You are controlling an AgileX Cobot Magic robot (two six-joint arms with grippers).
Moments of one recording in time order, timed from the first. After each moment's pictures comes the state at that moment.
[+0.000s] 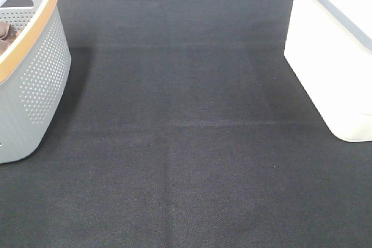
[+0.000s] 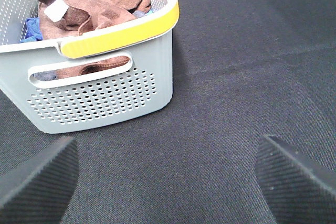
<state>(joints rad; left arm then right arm) -0.01 0.00 -0.50 -0.12 1.05 0.16 -0.03 -0.01 -0.50 0.03 1.06 -0.03</state>
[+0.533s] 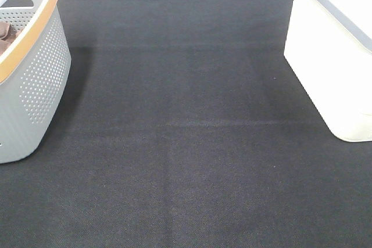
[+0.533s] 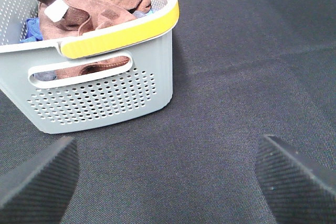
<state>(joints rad) -0.01 0.00 -0.50 -0.12 1.05 0.16 -0.03 -0.01 -0.50 0.03 1.06 -0.03</state>
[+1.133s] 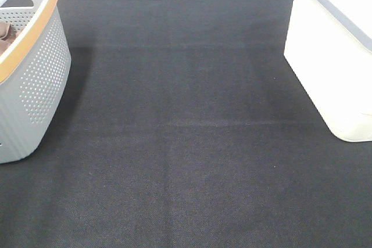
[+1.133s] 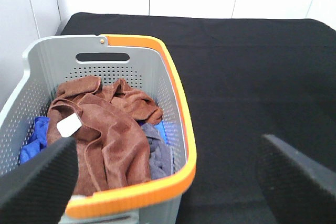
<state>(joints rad) -0.01 0.44 -0.56 -0.18 0.43 0.08 -0.03 -0.01 -0.50 0.03 1.06 -0.03</state>
